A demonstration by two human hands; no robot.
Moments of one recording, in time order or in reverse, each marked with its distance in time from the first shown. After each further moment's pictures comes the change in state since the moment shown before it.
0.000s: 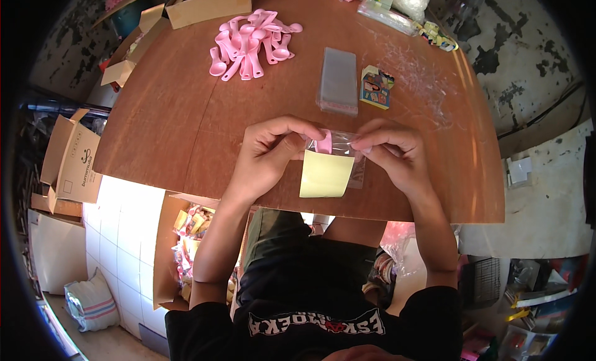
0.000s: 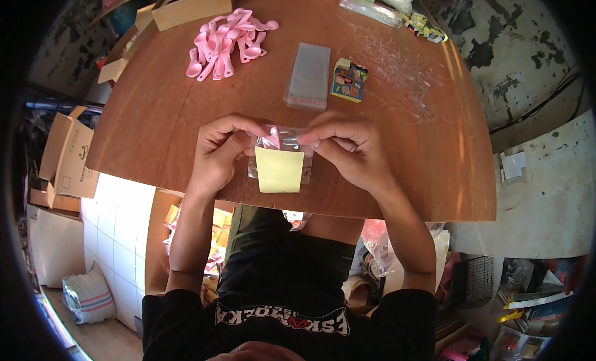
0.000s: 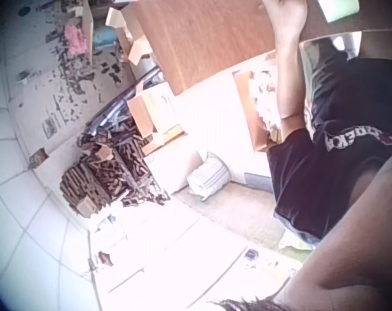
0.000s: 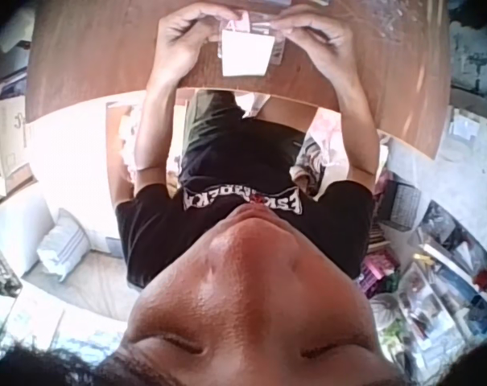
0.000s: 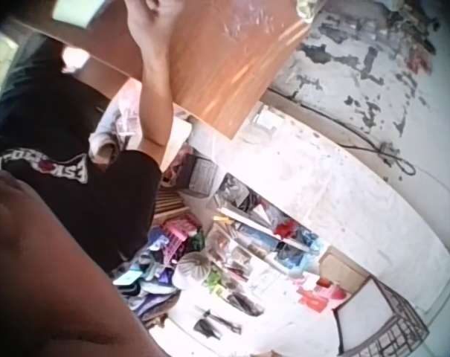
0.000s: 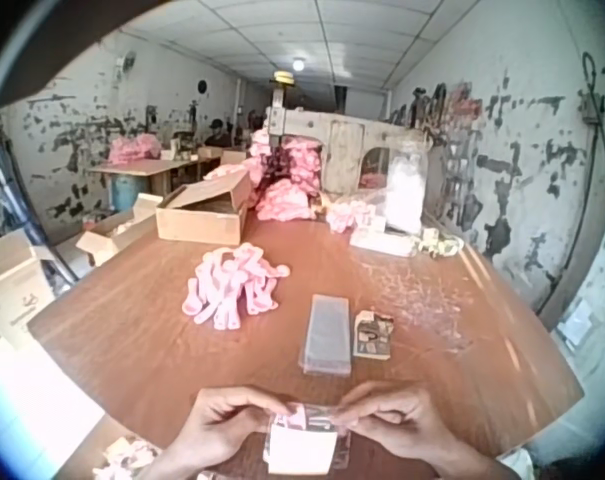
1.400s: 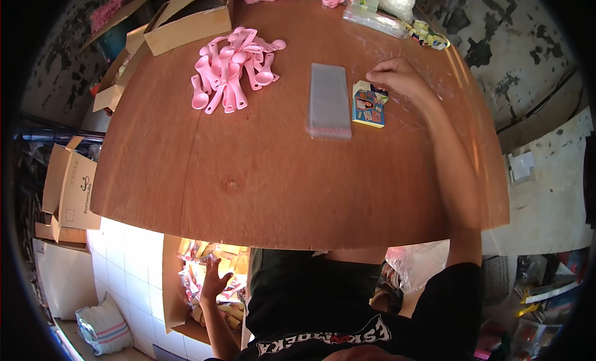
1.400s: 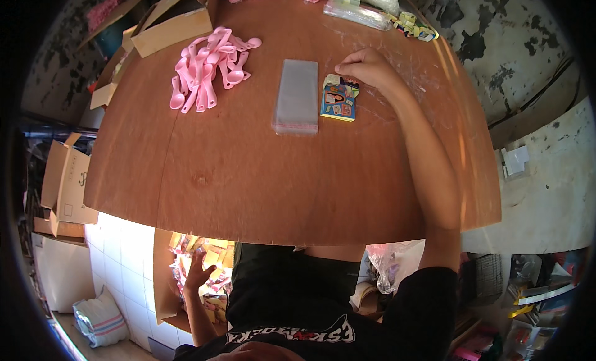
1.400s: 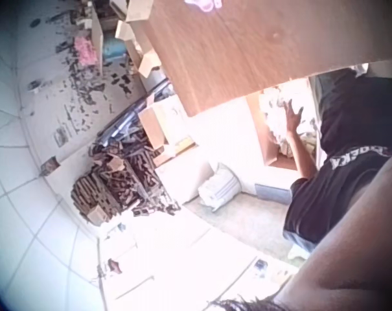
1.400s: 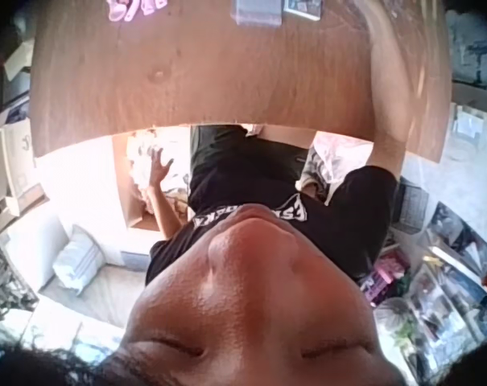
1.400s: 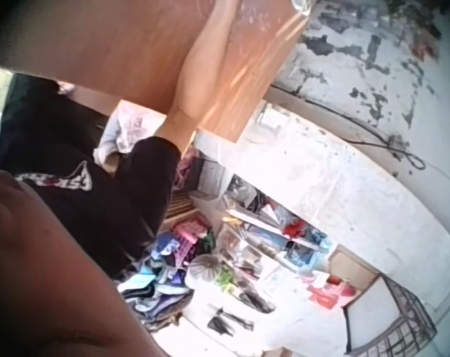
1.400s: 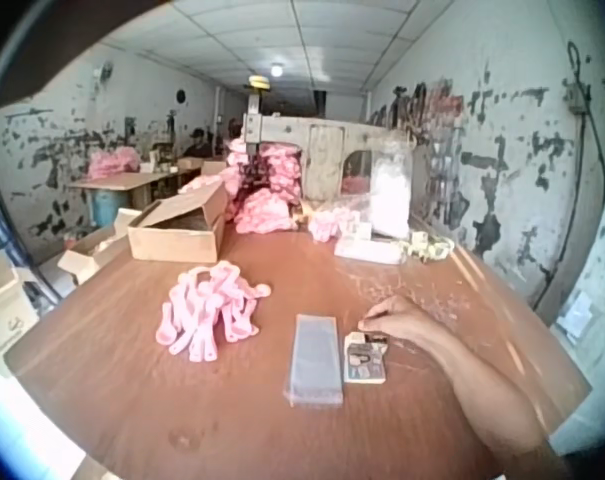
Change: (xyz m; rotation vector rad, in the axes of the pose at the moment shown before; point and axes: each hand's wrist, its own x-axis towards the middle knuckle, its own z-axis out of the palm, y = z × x) left_hand -0.333 -0.157 -0.179 1.106 0.183 -0.957; right_hand 0.131 0.085 -0.164 -0.692 0.126 0.567
